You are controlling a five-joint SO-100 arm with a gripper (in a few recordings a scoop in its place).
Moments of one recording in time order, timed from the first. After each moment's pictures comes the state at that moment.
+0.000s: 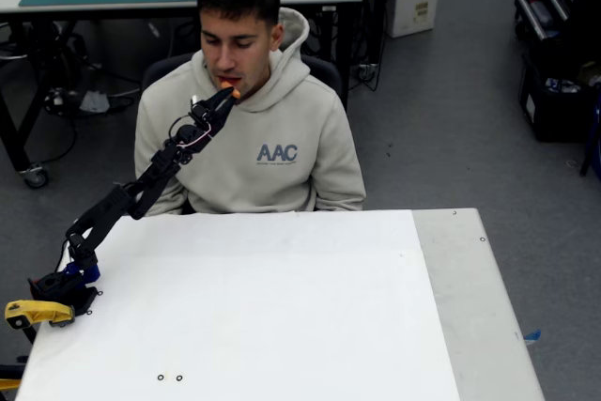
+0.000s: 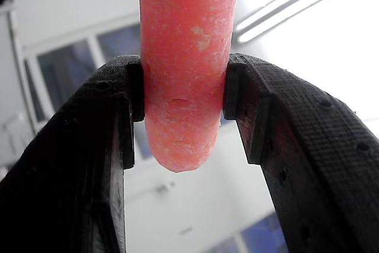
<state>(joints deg) 4.7 33.6 -7.2 6.4 -79.0</state>
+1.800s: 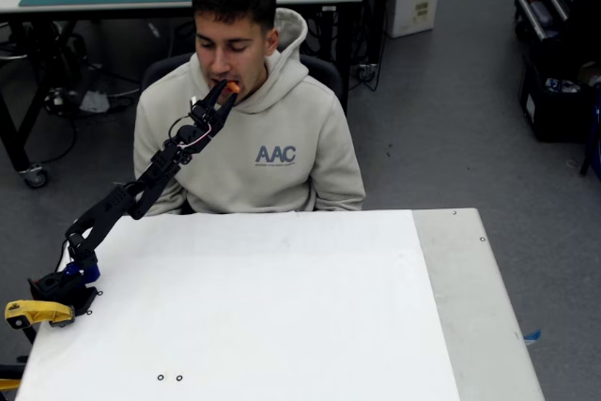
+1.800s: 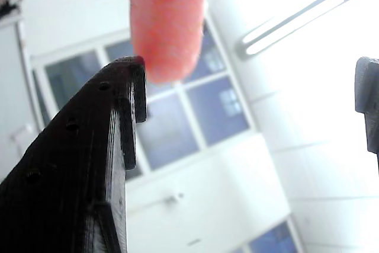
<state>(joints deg) 4.1 32.5 -7.2 6.3 -79.0</state>
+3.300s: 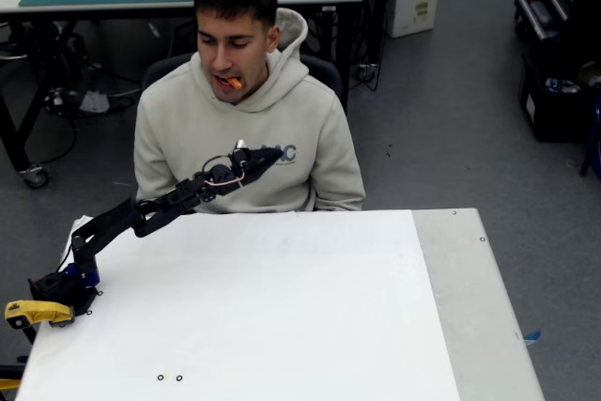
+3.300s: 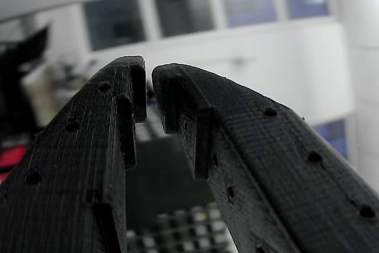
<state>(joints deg) 22.8 36.1 17.0 6.3 -73.0</state>
